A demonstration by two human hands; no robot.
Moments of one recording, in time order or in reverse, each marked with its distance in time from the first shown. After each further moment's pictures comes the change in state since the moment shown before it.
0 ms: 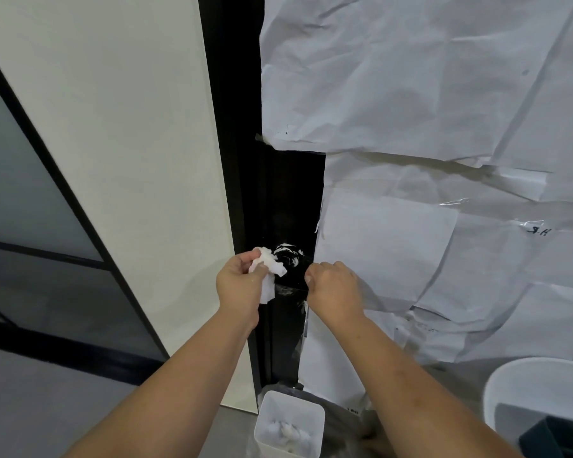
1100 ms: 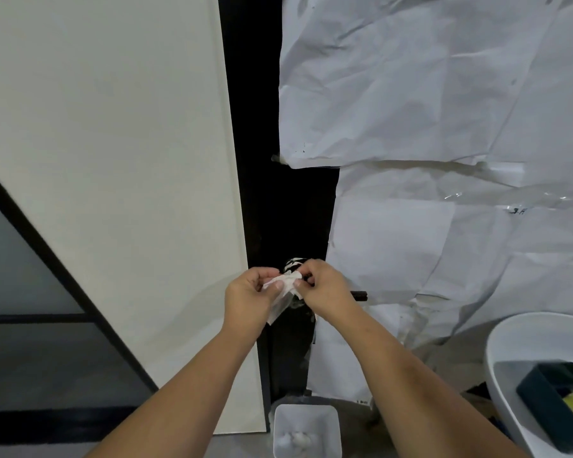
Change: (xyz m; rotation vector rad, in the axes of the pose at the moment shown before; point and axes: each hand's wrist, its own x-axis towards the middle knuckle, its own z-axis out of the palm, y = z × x) left_hand 0.044 0.016 -0.042 0.358 -0.433 0.248; right_hand 0.019 -0.071 -0.009 0.457 -0.054 0.318
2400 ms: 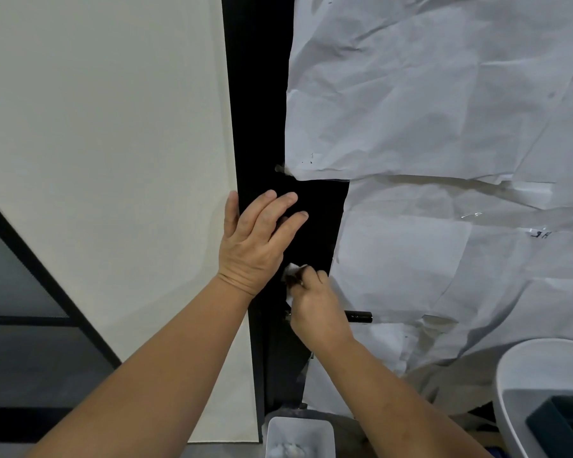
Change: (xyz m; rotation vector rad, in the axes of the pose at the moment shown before) left_hand 0.099 0.051 0.010 0.778 0.704 1.446; right_hand 0.010 0.011 0.027 -0.493 0.180 -0.345
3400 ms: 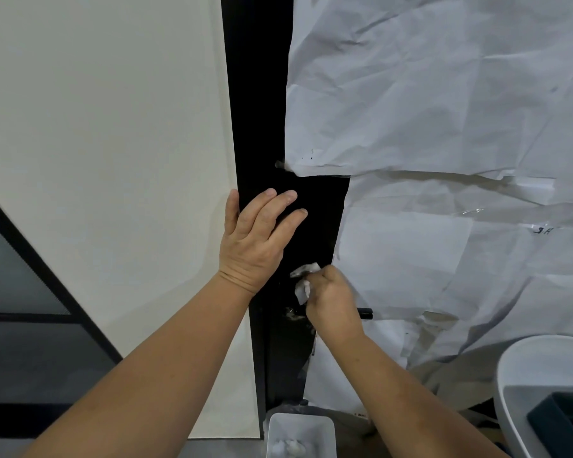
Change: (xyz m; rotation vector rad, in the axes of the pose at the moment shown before) left_hand -0.004 0.000 0.000 -0.006 0.003 -0.010; right_hand 0.001 0.022 0.002 0.152 0.046 0.158
